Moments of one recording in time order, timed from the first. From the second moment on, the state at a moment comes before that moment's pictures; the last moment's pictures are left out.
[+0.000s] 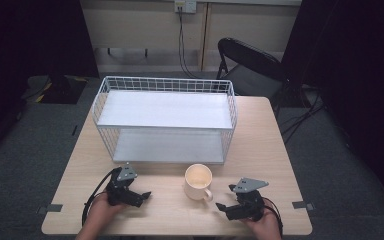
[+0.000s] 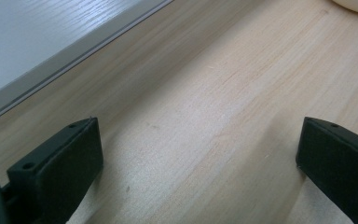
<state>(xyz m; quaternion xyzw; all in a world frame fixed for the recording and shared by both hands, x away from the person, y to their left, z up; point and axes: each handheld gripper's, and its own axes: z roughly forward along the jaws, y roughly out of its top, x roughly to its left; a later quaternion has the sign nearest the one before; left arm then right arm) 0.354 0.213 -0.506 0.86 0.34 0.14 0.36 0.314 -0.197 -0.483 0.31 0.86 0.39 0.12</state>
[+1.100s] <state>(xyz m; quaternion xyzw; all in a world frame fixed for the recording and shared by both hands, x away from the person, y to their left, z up) 0.354 0.213 -0.506 0.86 0.34 0.14 0.36 0.311 -0.170 -0.477 0.30 0.85 0.41 0.12</state>
